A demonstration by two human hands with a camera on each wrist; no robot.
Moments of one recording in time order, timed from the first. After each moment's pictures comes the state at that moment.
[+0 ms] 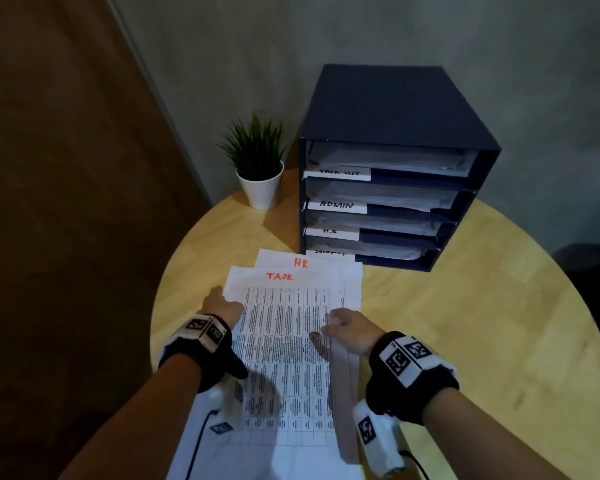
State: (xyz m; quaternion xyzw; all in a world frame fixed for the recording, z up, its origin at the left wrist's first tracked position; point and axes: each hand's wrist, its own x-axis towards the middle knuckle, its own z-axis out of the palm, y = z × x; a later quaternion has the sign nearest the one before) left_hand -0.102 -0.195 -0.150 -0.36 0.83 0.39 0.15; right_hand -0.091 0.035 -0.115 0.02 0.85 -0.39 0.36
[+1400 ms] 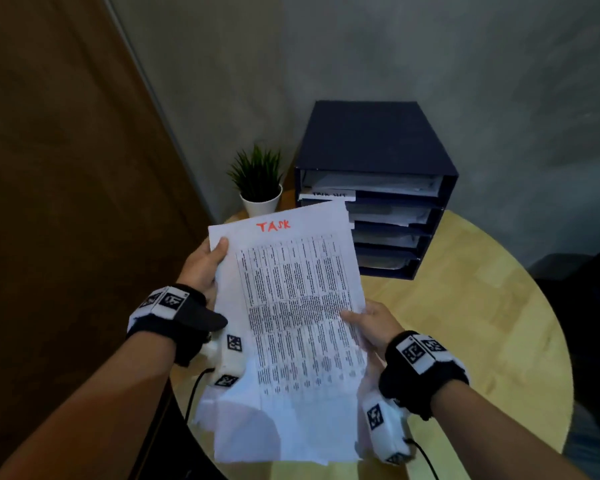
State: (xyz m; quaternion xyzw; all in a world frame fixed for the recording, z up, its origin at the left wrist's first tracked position) left_hand -0.090 -0.195 -0.028 -0.19 0.59 0.78 -0.01; right_hand -0.069 0.067 -0.086 0.09 0.75 -0.62 0.23
